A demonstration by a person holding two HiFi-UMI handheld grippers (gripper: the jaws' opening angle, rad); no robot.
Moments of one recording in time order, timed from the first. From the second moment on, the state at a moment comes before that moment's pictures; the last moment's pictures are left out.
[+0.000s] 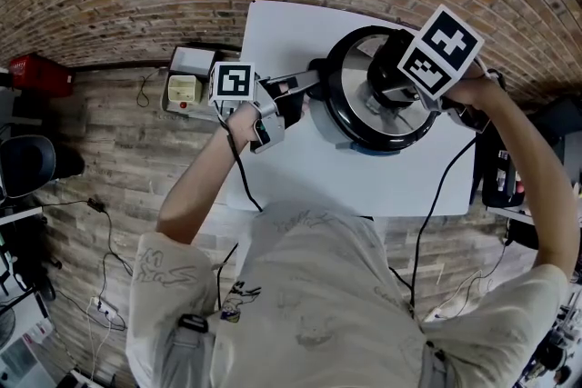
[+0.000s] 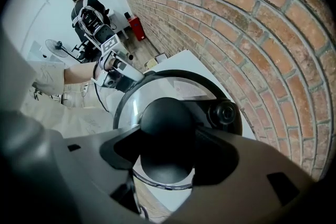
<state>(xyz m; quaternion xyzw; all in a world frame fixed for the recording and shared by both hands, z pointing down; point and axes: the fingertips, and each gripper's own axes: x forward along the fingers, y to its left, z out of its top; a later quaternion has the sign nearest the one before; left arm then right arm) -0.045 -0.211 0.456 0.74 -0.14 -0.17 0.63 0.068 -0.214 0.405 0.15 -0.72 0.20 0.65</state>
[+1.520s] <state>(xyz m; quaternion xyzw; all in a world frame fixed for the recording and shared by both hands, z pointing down) -0.046 -0.210 0.457 0.73 -0.14 -0.19 0.64 0.099 -0.211 0.332 0.19 -0.74 0.20 0.61</state>
